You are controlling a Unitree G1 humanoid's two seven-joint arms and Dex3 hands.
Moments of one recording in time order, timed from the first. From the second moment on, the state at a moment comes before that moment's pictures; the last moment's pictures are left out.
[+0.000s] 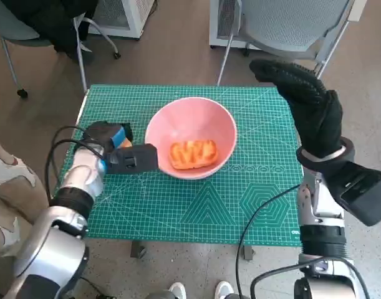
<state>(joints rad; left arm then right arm) -0.96 0.47 -0.52 1.17 0.69 0.07 0.03 -0.73 -0.19 -0.12 0.48 0.32 -0.68 0.57</state>
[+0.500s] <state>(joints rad) -0.86 0.58 -0.41 0.79 0.66 0.08 -0.02 -0.73 -0.18 -0.12 0.48 0.31 -0.68 0.57</state>
